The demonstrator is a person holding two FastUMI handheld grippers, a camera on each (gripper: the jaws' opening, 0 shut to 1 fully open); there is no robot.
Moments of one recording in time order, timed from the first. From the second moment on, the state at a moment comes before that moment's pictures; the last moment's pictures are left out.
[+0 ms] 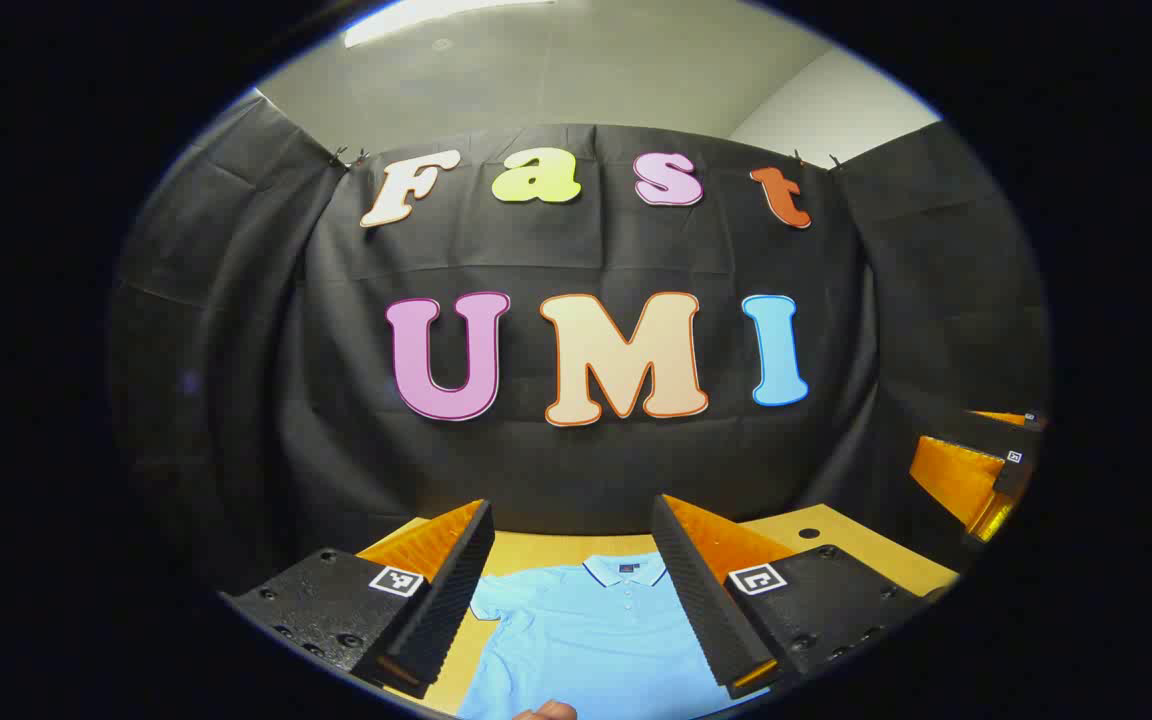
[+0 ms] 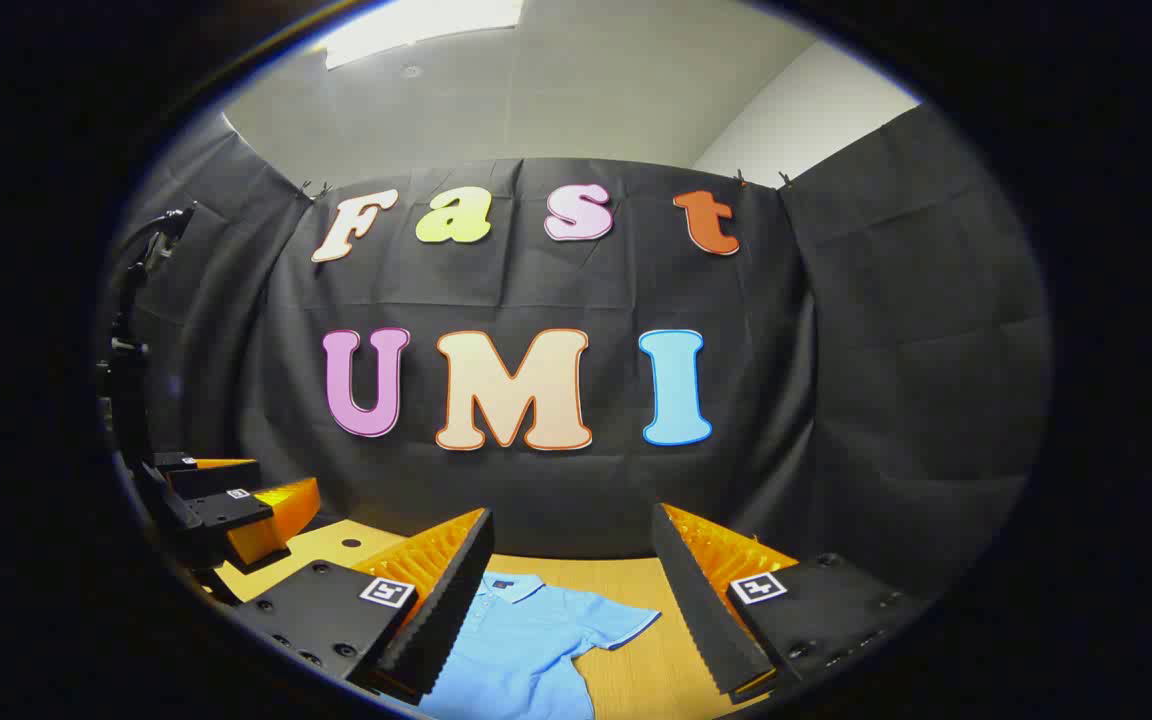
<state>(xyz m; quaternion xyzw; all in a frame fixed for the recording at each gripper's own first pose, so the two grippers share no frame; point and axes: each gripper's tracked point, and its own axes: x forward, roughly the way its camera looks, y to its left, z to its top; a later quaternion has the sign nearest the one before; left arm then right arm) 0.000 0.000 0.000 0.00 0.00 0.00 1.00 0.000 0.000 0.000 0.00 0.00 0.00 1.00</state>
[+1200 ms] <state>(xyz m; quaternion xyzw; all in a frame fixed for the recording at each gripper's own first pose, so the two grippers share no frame) 0.007 0.000 0.007 -0.01 -0.03 0.00 1.00 0.044 -0.022 -0.046 0.00 0.04 -0.02 1.00</state>
